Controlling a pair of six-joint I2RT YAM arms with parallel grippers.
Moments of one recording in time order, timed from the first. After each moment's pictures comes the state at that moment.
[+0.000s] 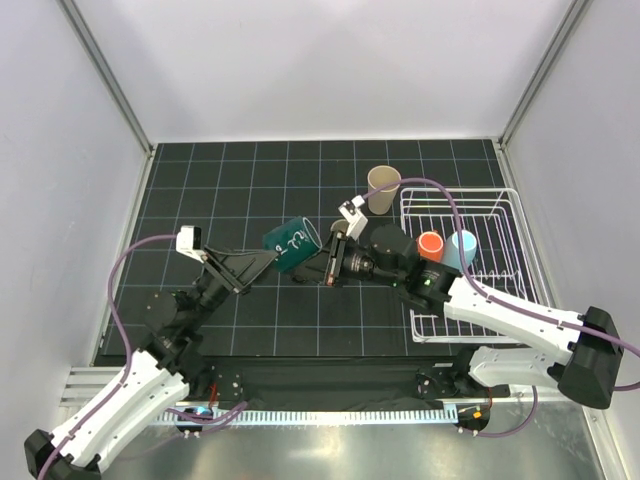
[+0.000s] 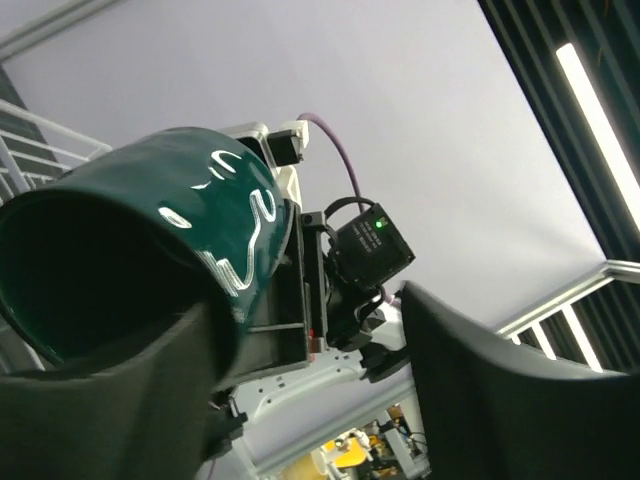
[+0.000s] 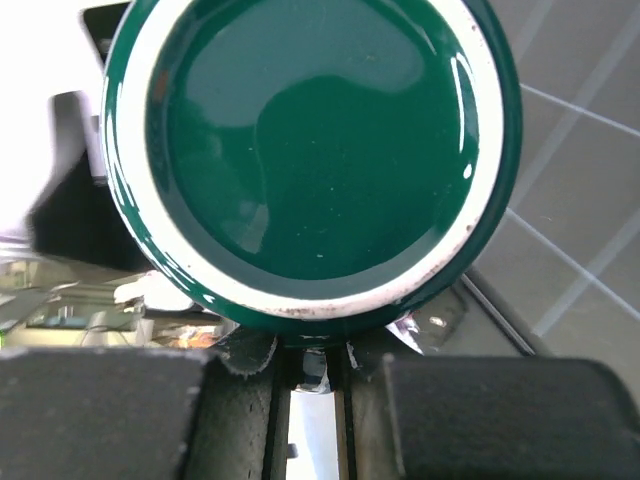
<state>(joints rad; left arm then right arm) -0.64 0.45 0.34 0.55 0.18 -1.33 0.97 1.15 0.88 0.13 -0.24 1.08</state>
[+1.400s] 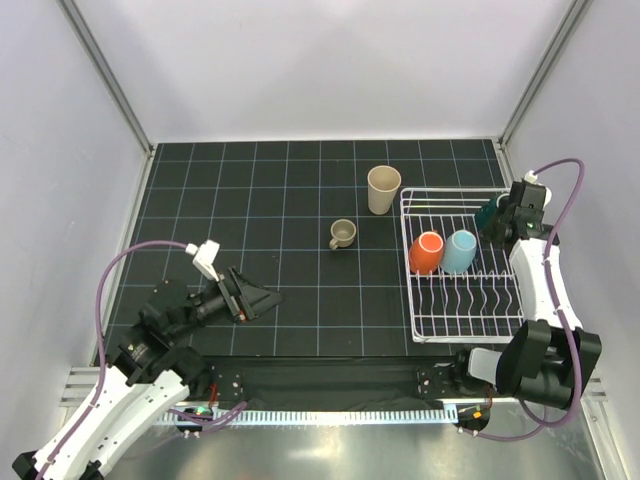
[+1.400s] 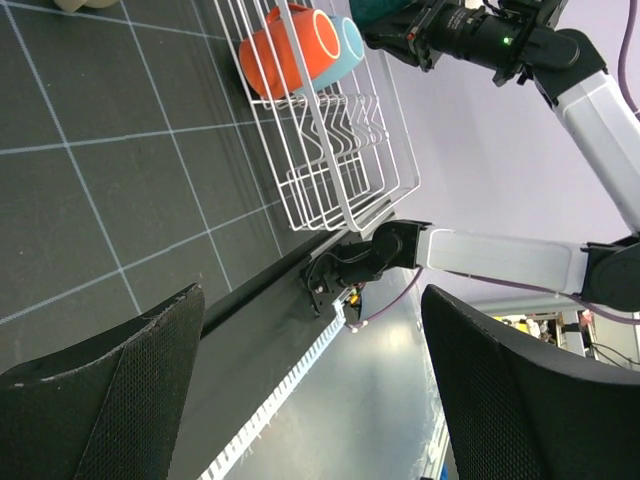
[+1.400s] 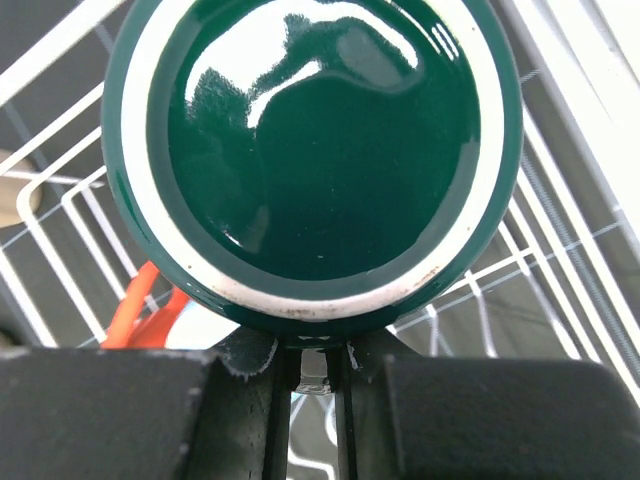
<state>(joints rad) -0.64 0.33 0.56 -0.42 0.30 -0.96 -0.25 1.21 0.96 -0.54 0.08 0.35</state>
